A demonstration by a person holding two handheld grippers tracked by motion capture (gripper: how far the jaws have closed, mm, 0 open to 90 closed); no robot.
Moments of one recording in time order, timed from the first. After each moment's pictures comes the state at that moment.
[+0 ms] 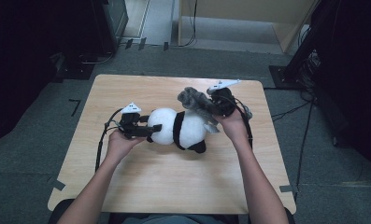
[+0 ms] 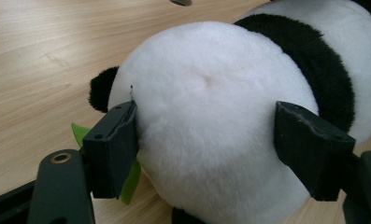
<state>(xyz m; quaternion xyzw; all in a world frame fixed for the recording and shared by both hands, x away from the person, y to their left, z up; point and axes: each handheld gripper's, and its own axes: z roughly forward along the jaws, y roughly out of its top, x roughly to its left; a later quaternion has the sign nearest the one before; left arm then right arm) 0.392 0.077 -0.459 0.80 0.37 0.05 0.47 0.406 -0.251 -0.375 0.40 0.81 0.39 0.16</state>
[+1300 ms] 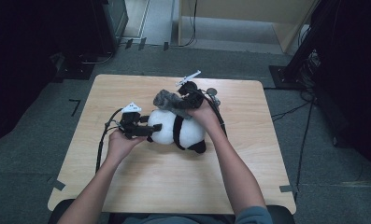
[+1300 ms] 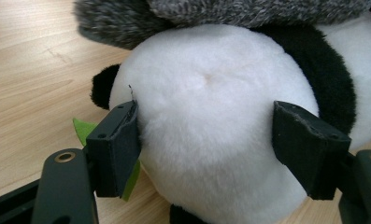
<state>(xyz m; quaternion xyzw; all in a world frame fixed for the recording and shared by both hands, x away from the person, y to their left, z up) 0.392 0.076 -0.457 0.80 0.39 0.05 0.46 0.461 -0.168 -0.399 0.37 0.86 0.33 0.09</state>
